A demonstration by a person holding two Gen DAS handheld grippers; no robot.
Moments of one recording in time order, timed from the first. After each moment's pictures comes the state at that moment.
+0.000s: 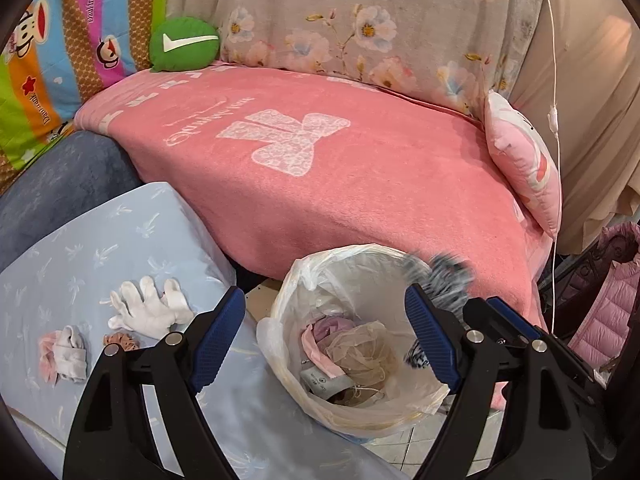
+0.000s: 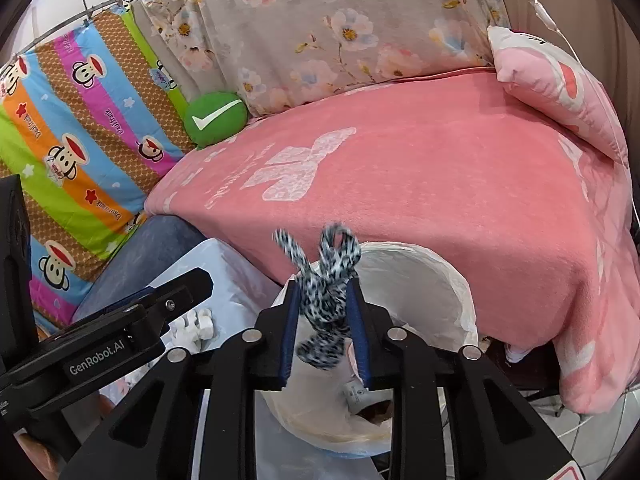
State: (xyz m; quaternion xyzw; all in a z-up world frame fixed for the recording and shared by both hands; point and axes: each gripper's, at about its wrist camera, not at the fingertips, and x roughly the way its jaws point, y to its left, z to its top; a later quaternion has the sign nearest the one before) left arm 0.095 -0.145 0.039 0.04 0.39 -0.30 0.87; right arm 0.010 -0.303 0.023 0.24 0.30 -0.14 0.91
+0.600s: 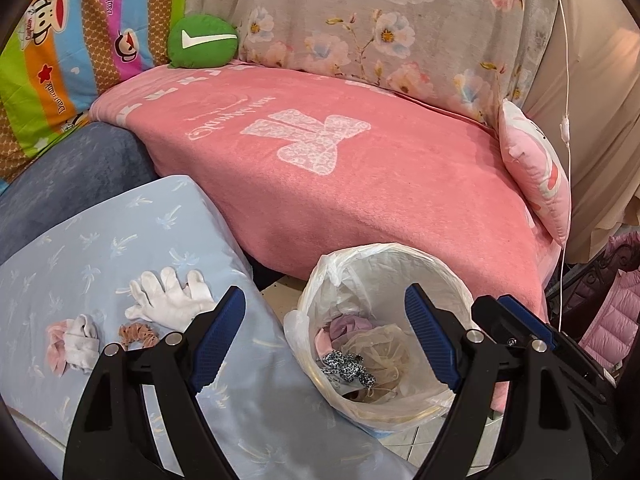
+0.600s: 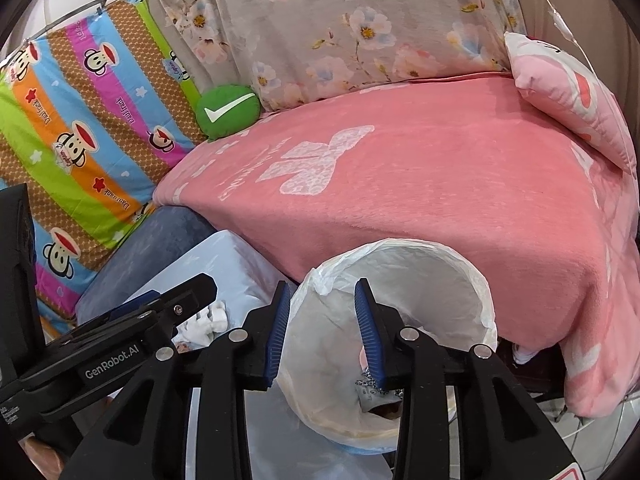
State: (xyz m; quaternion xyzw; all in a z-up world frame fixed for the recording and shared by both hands) left arm 0.098 -0.124 0.036 0.03 0.39 -0.28 0.88; right arm 0.019 -0.282 0.027 0.23 0.30 -0.13 0.92
